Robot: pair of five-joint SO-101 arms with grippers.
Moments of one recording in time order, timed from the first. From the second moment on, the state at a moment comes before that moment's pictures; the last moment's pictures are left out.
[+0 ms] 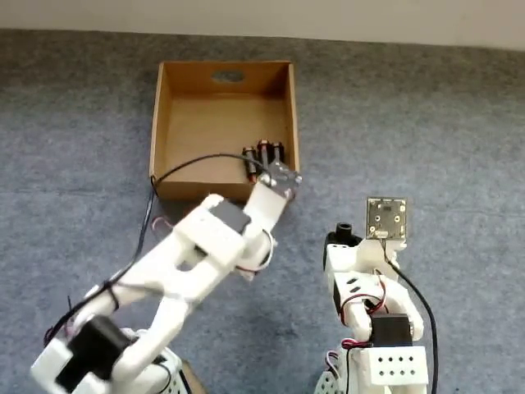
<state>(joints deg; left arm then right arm) 31.3 -16.7 41.1 63.7 3.6 -6.1 -88.1 85.7 49.5 -2.7</state>
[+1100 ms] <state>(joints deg) 20.2 -29.9 62.2 48.4 -14.9 -6.2 -88.4 87.0 49.5 -2.7</state>
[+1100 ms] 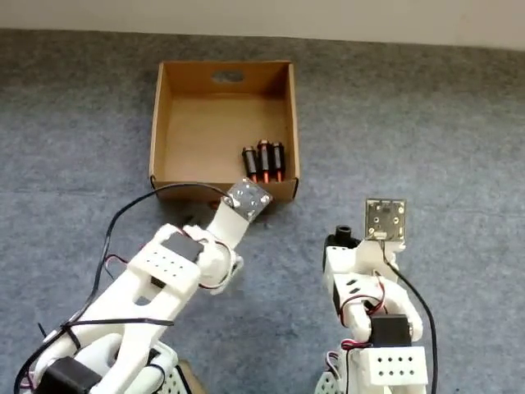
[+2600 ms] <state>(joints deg) 21.3 -29.9 60.7 40.3 -25.2 -6.2 -88.4 87.3 49.5 -2.7</state>
